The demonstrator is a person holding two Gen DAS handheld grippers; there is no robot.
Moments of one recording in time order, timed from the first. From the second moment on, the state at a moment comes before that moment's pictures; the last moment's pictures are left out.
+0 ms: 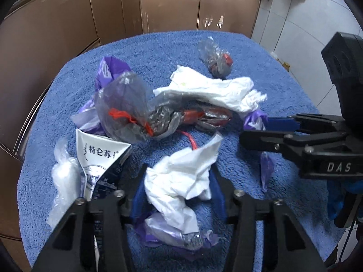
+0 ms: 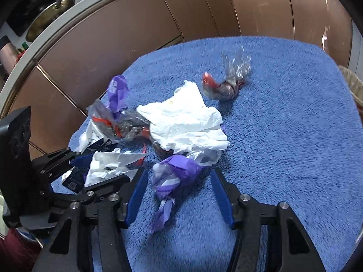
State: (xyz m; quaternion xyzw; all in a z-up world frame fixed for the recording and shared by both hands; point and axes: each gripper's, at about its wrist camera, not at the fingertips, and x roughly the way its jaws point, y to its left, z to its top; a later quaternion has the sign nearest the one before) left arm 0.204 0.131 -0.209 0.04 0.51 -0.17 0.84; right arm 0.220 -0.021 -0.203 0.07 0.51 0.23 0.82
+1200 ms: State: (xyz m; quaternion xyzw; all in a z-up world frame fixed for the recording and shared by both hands) left arm 0.137 0.137 -0.087 -0.02 0.40 -0.17 0.90; right arm 0.104 -0.083 -0.103 0.08 0.40 0.23 0.89
